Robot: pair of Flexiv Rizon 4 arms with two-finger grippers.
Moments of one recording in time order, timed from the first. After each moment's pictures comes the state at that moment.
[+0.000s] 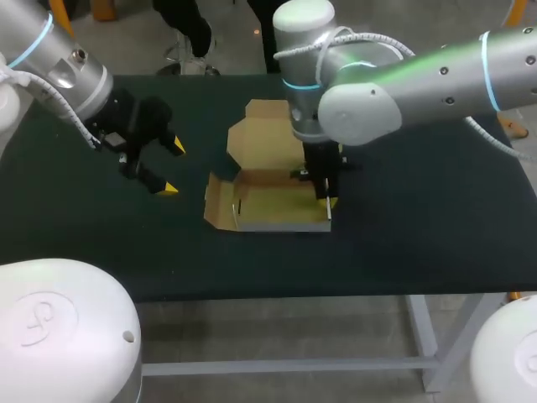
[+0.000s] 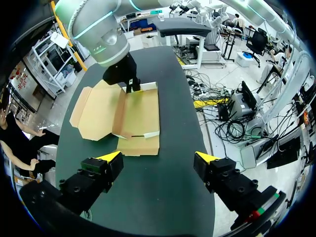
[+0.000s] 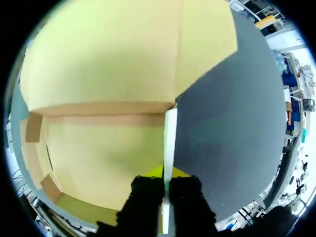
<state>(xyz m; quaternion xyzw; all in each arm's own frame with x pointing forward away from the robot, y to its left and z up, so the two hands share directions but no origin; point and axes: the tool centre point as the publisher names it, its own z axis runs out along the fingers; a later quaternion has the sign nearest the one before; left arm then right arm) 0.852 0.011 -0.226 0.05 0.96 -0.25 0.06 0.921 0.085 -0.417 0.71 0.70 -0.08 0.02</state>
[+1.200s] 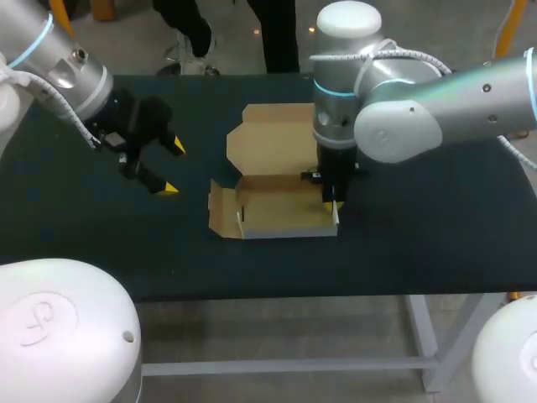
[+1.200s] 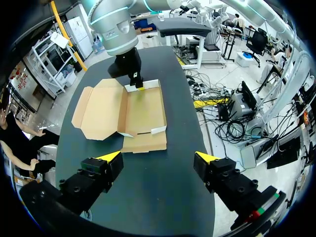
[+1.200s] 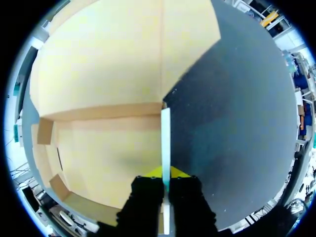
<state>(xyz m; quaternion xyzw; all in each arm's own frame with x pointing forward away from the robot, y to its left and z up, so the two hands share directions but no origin) 0.852 0.011 -0.226 0.05 0.96 -0.25 0.06 0.916 0.079 -0.420 0.71 0.71 -0.02 -0.01</state>
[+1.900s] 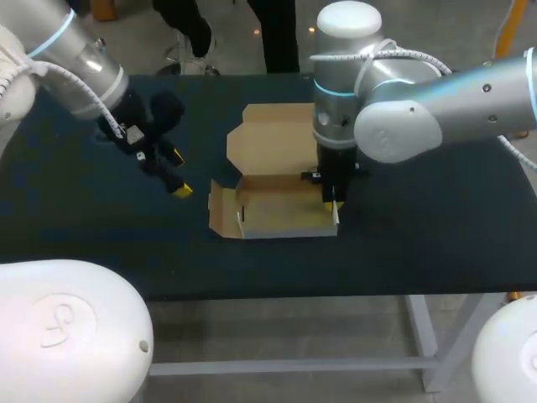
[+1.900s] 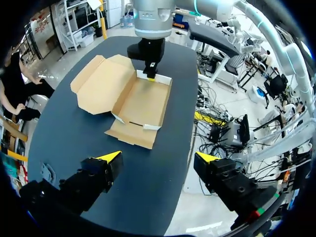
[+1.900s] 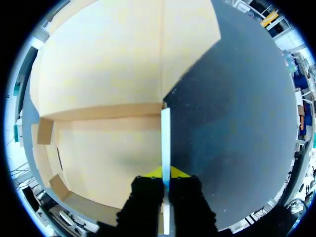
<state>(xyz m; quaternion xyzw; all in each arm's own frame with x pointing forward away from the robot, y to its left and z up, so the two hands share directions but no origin) 0.836 -0.001 -0.231 -0.16 0.96 -0.23 -0.02 0.916 0.078 -0.420 0.71 0.71 -0.02 -0.01</state>
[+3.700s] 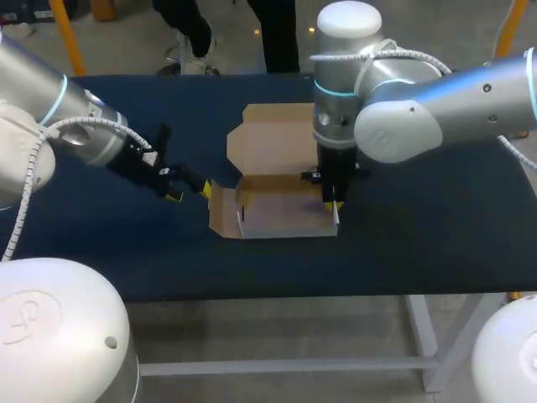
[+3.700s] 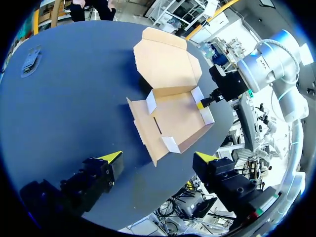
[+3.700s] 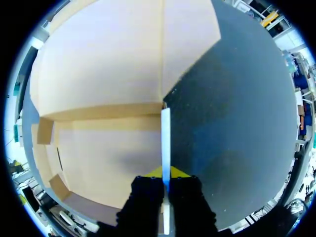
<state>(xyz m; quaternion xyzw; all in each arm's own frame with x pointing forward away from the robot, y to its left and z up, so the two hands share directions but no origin) 0.869 -0.013 -0.313 -0.54 0.78 -0.30 -0.12 0.916 0.078 -0.420 0.71 0.71 -0.02 -0.01</state>
